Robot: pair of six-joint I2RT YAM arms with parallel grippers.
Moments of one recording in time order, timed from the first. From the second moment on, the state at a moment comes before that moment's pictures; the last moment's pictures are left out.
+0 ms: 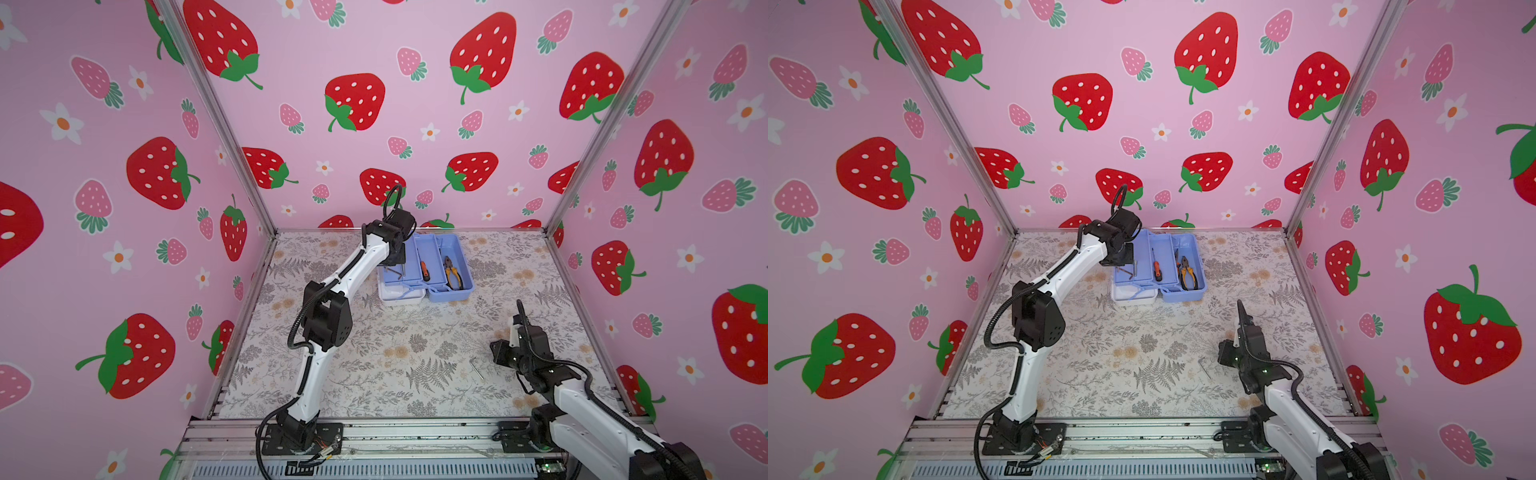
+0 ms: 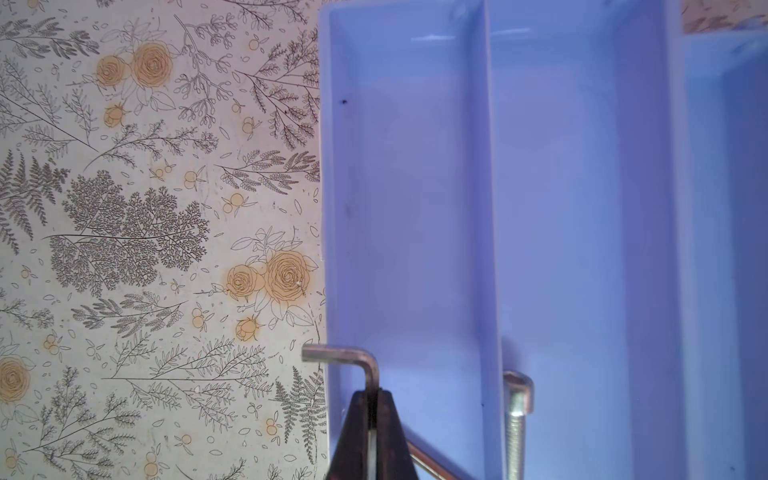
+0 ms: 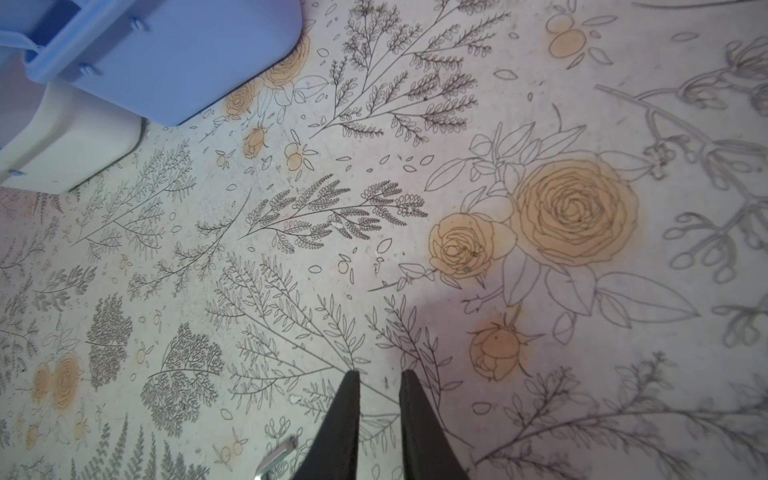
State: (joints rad) left arm -0.50 2.27 2.25 -1.14 -0.28 -0.49; right arm 0.33 0.86 0.20 -0.14 -0.11 0.47
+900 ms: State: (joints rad) left arm -0.49 2.27 2.30 -1.04 -0.19 -0.47; right arm 0.33 0.86 0.20 -0.14 -0.11 0.47
